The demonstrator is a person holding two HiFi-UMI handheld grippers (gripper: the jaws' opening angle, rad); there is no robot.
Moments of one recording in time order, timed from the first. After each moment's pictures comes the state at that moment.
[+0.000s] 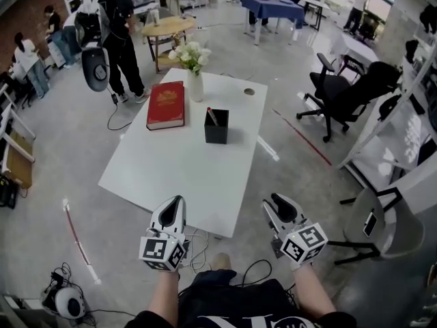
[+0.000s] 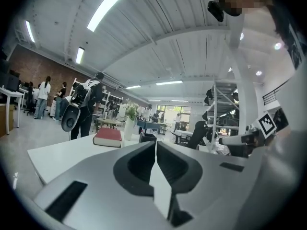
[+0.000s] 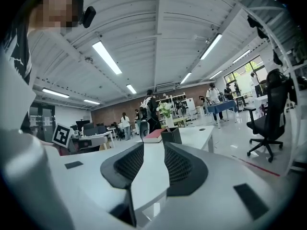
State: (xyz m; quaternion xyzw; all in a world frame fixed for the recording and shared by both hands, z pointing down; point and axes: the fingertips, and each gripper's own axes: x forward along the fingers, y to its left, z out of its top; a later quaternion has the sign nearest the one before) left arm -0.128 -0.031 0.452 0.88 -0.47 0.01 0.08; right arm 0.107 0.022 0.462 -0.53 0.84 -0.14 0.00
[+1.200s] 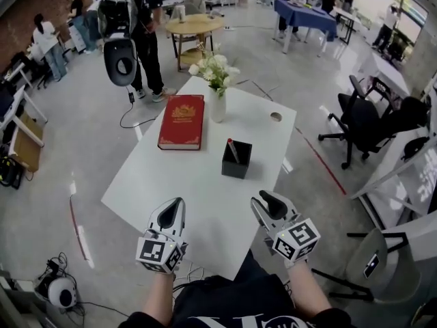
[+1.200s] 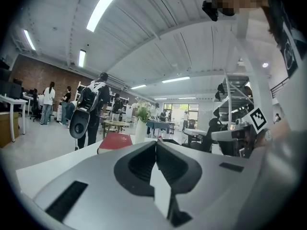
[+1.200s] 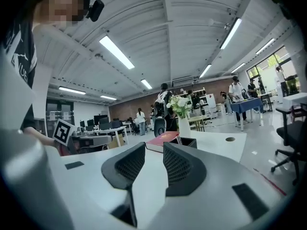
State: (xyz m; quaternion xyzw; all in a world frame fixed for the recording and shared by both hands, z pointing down) left arm -0.139 -0.160 0.448 0.85 -0.51 0.02 0.08; right arm 0.061 -0.158 0.454 -0.42 0.90 -0.12 -0.03
